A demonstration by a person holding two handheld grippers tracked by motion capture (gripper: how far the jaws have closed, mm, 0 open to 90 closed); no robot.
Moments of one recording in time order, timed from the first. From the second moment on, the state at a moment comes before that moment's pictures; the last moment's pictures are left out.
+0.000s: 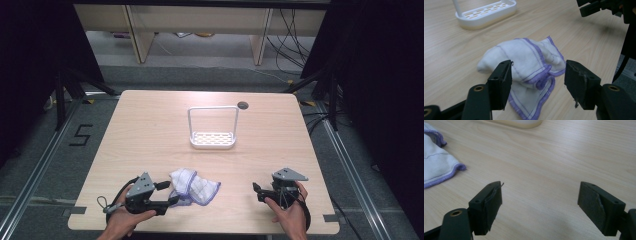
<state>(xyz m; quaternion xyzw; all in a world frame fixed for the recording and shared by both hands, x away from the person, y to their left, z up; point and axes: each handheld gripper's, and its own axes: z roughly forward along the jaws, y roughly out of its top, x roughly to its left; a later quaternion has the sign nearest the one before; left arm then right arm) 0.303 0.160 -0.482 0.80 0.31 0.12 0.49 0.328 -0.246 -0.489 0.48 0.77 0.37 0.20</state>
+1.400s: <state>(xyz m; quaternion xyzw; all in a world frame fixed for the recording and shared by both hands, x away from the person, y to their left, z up) 0.335 0.157 -0.448 0.82 0.26 0.18 0.47 0.328 -0.241 -0.489 0.48 0.77 0.38 0.18</state>
